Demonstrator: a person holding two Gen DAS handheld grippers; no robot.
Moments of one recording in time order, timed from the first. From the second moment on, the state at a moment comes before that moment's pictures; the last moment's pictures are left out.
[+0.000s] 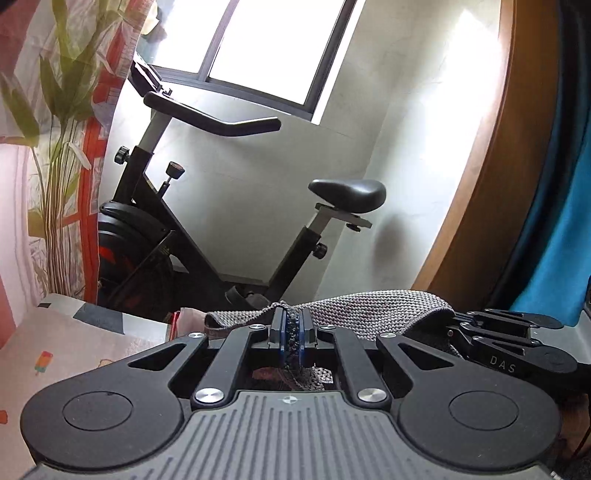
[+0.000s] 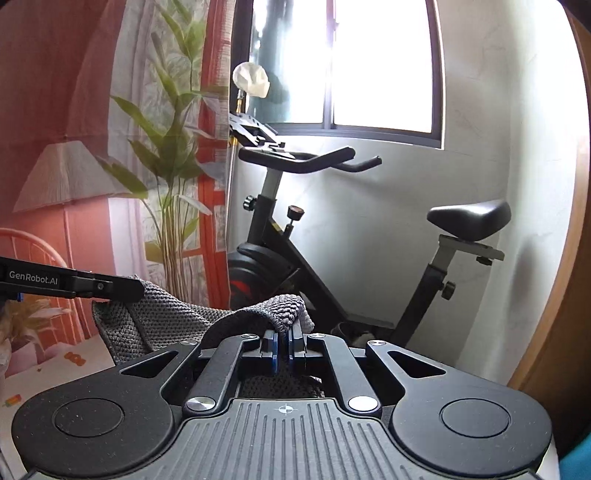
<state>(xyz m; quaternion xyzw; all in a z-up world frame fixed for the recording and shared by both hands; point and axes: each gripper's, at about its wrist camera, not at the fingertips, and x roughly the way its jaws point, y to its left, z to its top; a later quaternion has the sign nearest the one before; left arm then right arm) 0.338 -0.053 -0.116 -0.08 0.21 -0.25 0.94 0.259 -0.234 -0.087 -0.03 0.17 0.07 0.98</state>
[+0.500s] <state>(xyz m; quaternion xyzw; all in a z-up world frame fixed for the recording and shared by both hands) 0.402 -0.080 -0.178 0.02 0.31 -0.22 0.93 0.317 -0.254 -0.194 -0.02 0.30 0.03 0.95</state>
